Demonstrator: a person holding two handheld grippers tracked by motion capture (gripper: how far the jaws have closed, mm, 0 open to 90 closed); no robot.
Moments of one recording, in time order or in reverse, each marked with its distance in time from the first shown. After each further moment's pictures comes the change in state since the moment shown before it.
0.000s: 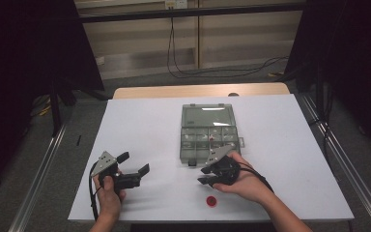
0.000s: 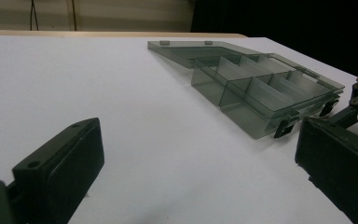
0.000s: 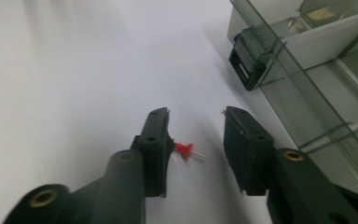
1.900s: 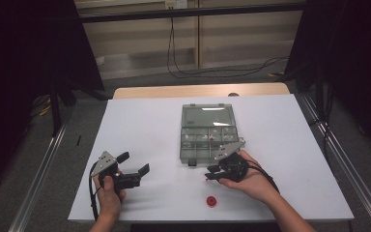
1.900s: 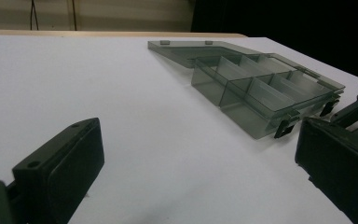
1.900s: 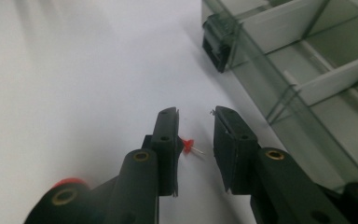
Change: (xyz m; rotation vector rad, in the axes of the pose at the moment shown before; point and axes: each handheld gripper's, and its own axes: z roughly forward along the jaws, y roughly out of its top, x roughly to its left) left arm 0.000 0.000 0.000 0.004 -0.006 0.001; right arm -0.013 -0.012 -0.015 -0.023 -0.002 0.051
